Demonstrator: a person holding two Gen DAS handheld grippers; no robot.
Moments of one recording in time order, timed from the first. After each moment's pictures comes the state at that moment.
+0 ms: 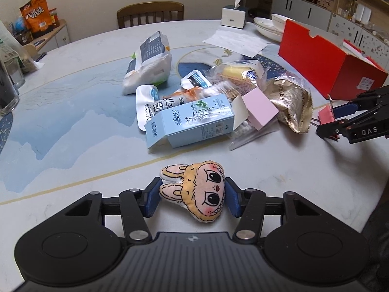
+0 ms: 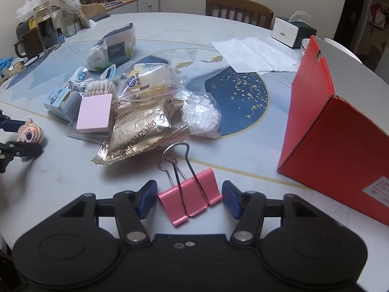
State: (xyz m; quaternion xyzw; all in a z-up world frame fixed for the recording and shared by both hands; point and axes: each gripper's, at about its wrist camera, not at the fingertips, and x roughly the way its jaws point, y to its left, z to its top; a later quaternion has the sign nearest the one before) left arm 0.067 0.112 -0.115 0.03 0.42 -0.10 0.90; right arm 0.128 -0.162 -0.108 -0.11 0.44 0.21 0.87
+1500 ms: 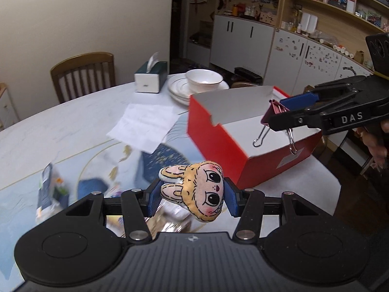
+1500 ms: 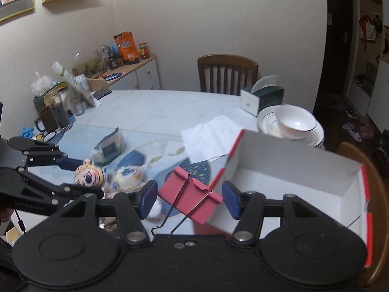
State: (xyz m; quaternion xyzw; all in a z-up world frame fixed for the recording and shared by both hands) left arm 0.148 -0.056 0.014 0.05 0.36 -0.22 0.91; right arm 0.166 -0.285 0.041 -0.04 0.34 0.26 0.90
